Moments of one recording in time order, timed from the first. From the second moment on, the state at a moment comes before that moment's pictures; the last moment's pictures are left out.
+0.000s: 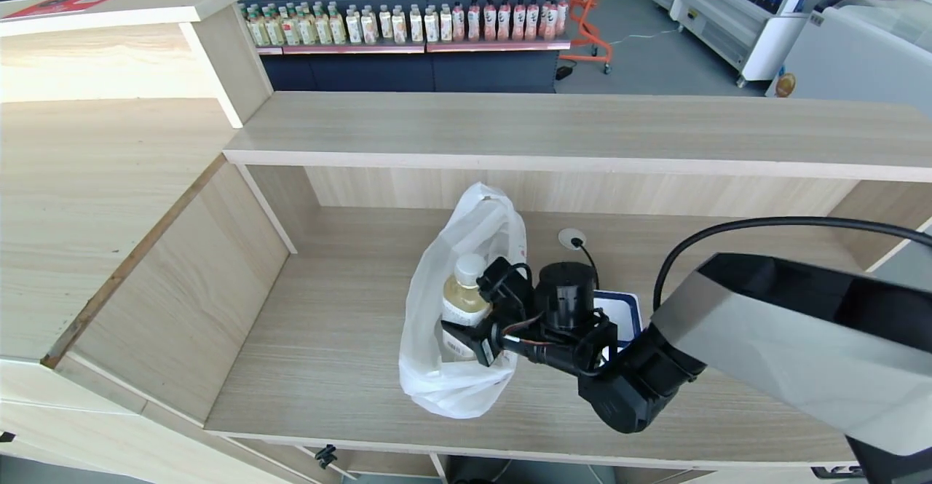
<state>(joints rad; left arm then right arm) 0.00 0.00 0.00 0.05 0.13 0.01 0.66 2.36 -1.07 -1.11 0.26 -0.23</state>
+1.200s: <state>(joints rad) 0.00 0.00 0.00 0.05 0.13 0.01 0.56 1.83 -0.77 -0.85 0.27 0.25</state>
